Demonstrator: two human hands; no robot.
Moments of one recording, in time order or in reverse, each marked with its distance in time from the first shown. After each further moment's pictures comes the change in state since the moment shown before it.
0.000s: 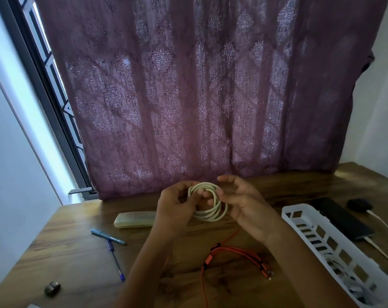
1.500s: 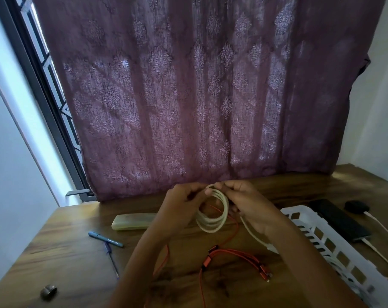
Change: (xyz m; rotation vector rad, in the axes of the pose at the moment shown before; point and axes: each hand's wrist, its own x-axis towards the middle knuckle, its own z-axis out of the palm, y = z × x) left_hand 0.010 0.012 0.001 0.255 -0.259 0.122; right_hand 0.005 -0.011 0.000 -0.470 0.064 0.022
